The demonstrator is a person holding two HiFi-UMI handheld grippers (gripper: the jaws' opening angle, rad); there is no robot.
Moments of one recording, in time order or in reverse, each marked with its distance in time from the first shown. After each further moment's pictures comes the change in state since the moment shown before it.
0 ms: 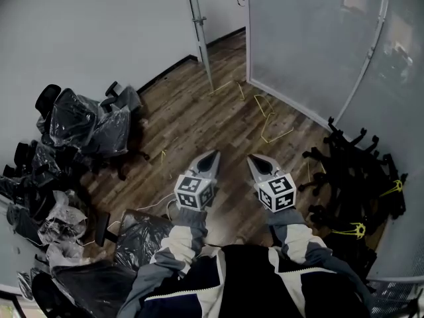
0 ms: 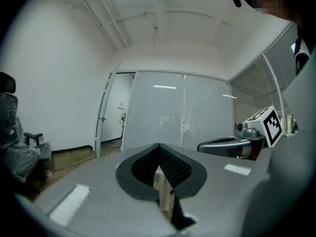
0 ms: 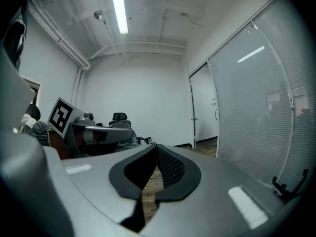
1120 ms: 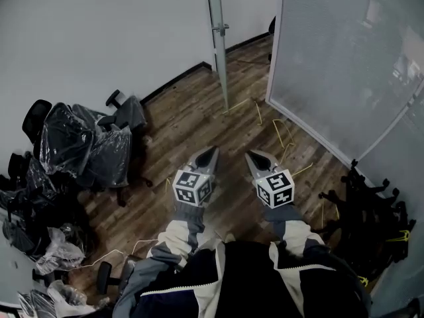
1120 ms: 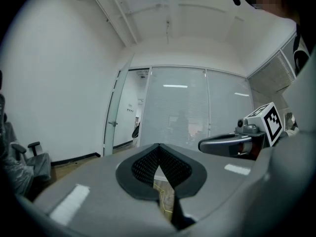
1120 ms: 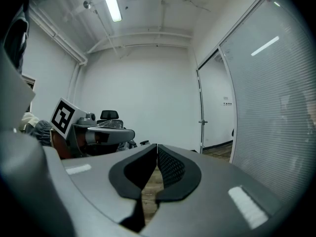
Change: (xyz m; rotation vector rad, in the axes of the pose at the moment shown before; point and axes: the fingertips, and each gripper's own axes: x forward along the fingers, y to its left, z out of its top) left arm 0.221 0.294 0.039 0.004 -0.010 0.056; right arm 0.348 -0.132 0.063 -0.056 0.006 0.072
